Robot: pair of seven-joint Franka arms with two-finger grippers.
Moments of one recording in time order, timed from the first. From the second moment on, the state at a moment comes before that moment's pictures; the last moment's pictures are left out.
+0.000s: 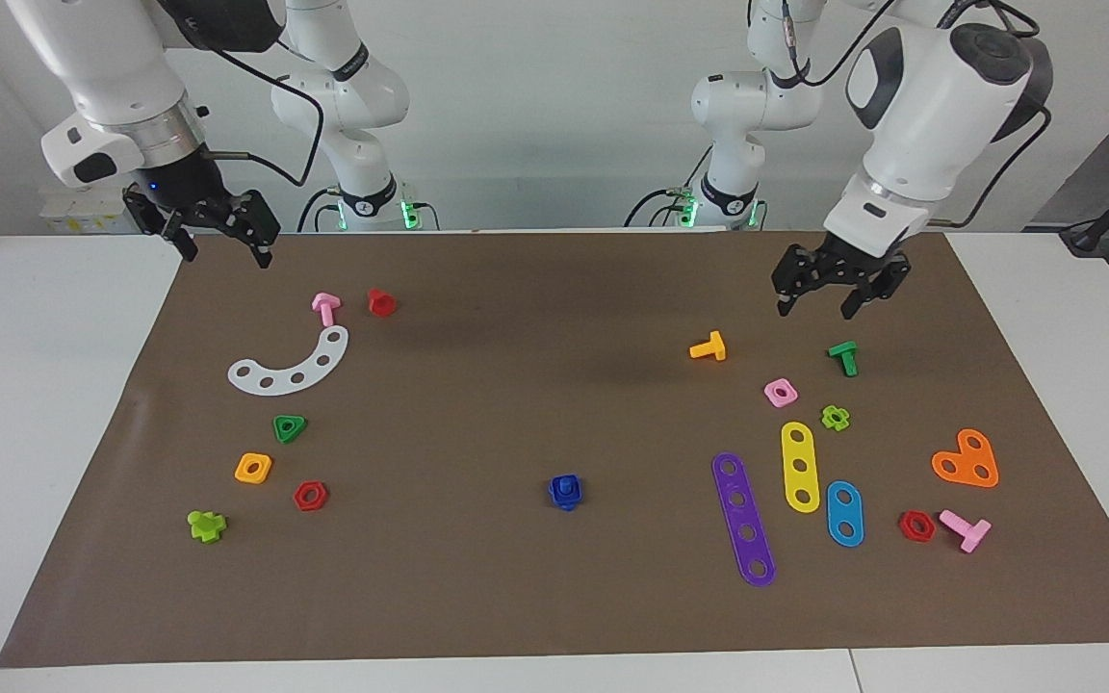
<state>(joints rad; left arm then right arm) -0.14 0.11 -0.12 -1.59 -0.07 1.77 -0.17 0.06 -0.02 -0.07 -1.57 -0.02 1.56 0.13</state>
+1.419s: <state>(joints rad) -0.58 0.71 0.04 -1.11 -0.02 2.07 -0.46 0.06 -0.02 -0.07 -1.57 -0.02 1.56 0.13</state>
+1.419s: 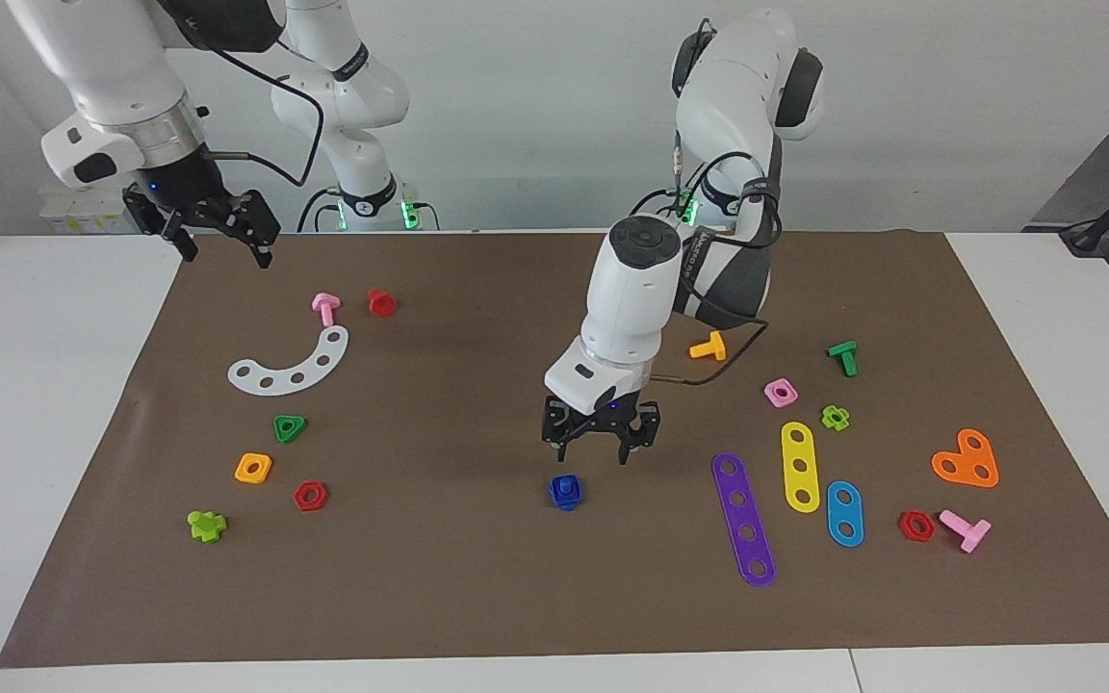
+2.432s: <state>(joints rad) -0.63 0.82 0.06 -1.12 -0.02 2.20 -0.47 0.06 -0.02 -0.07 -1.57 -0.02 1.56 0.13</state>
